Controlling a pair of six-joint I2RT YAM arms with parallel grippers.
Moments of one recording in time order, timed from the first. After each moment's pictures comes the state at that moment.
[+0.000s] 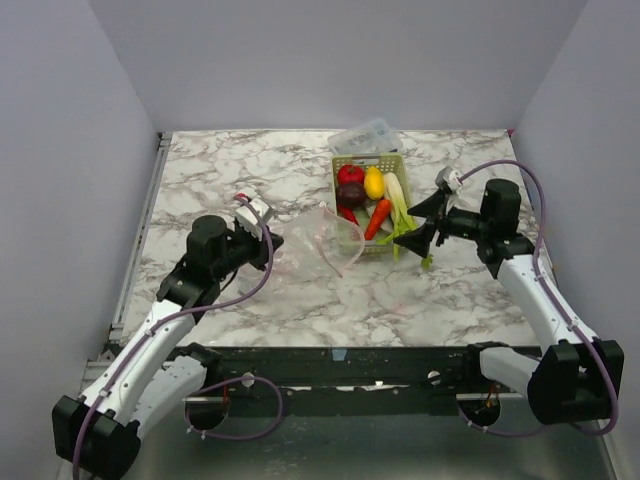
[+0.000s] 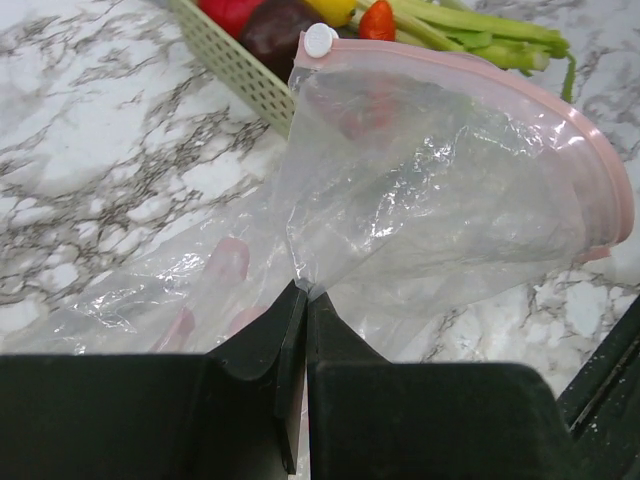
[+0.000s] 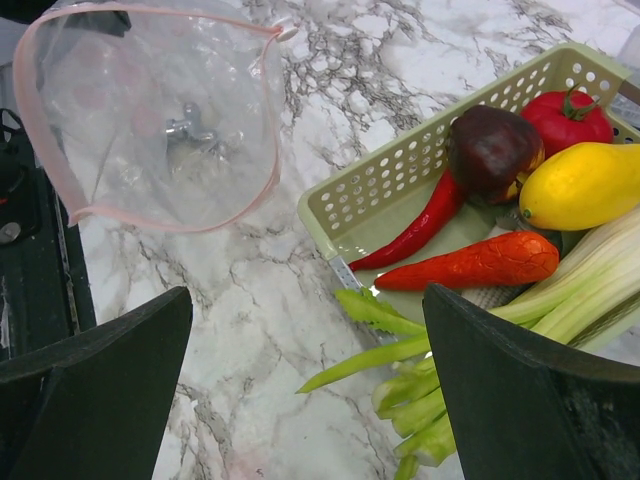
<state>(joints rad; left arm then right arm) -0.43 0.80 0.64 -0.13 0.36 -0.01 0.07 1.12 0.78 -0.06 -1.04 -0.21</state>
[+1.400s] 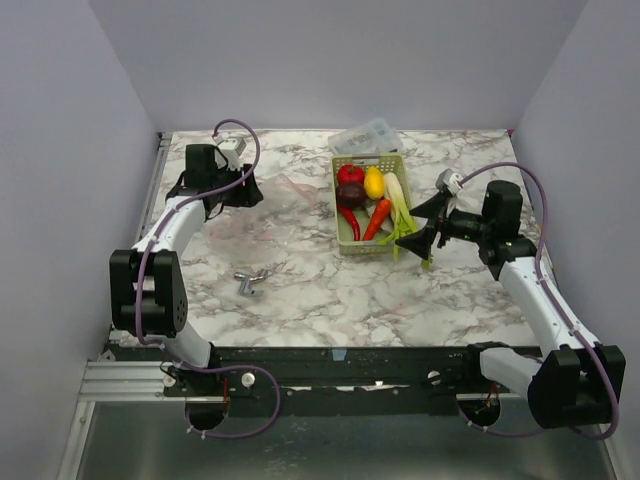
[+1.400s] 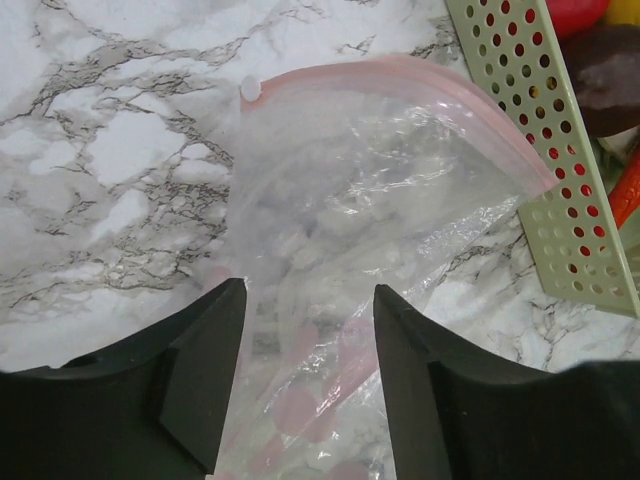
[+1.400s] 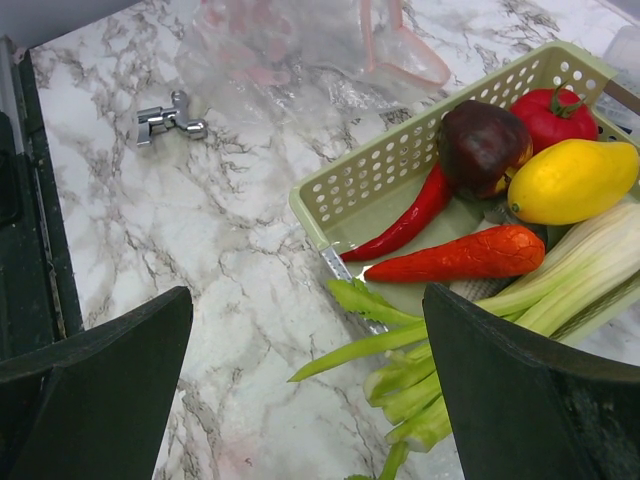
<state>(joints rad) -0.03 1.61 1.17 -0.24 0.45 -0.04 0.06 1.10 0.78 -0.11 -1.02 -0.27</state>
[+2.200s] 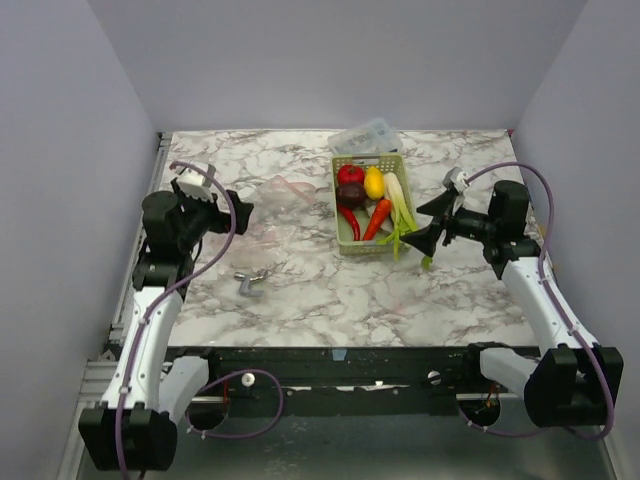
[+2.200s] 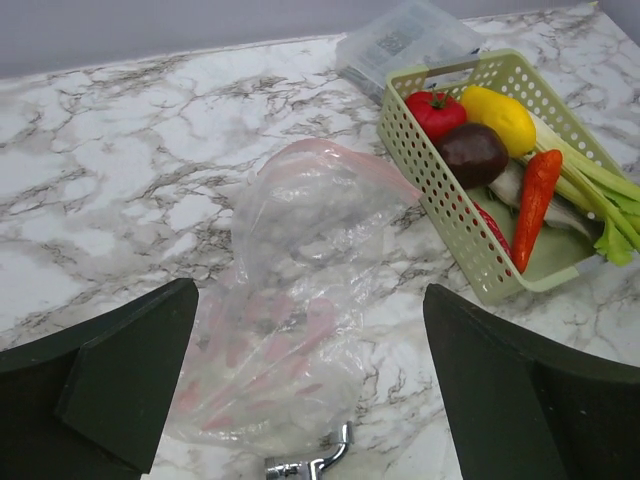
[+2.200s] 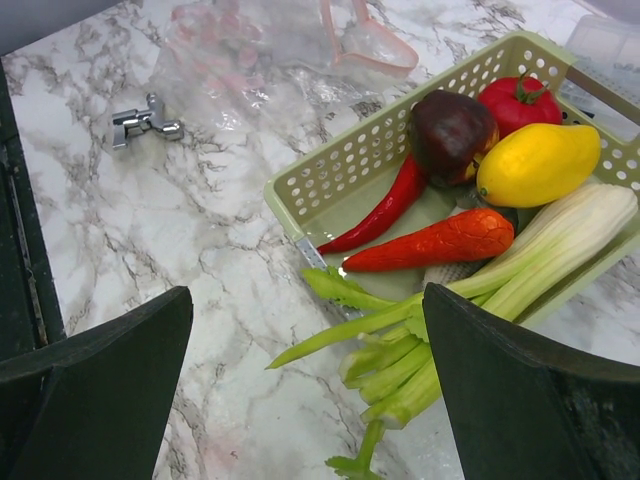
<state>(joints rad) -0.01 0.96 0.86 -0.14 0.40 -0.07 0.02 1.10 0.78 -0.11 -1.02 -0.28</state>
